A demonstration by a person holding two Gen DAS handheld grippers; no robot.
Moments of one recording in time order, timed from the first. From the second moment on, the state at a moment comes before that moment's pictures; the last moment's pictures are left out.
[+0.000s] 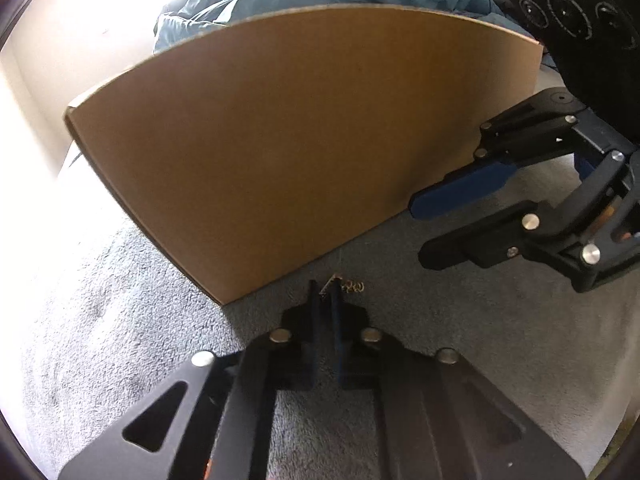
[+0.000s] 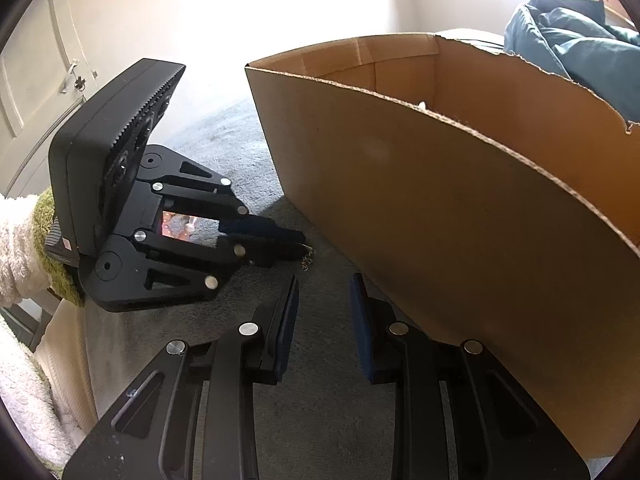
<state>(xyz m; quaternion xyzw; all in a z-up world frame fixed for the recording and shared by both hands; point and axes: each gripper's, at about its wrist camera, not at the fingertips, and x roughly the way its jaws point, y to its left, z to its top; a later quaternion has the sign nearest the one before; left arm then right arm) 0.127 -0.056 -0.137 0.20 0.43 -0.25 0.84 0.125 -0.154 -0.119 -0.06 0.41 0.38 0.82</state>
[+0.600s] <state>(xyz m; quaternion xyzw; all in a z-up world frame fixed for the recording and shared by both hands) 0.116 -0.023 -0.125 0.14 0.43 -0.22 0.86 0.130 -0.120 -0.123 -0.10 0.41 0.40 0.81</state>
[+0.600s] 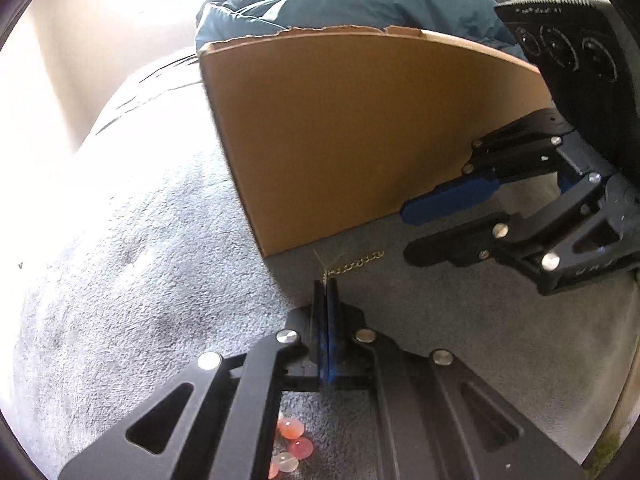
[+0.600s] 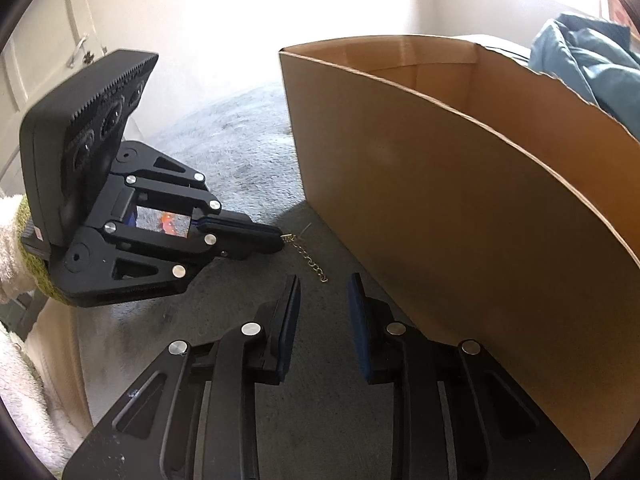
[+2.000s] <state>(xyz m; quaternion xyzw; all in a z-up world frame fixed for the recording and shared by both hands) -0.001 0.080 -0.122 0.03 0.45 -0.14 0.88 0.116 0.002 -0.127 -0.14 0.42 0.48 0.75</state>
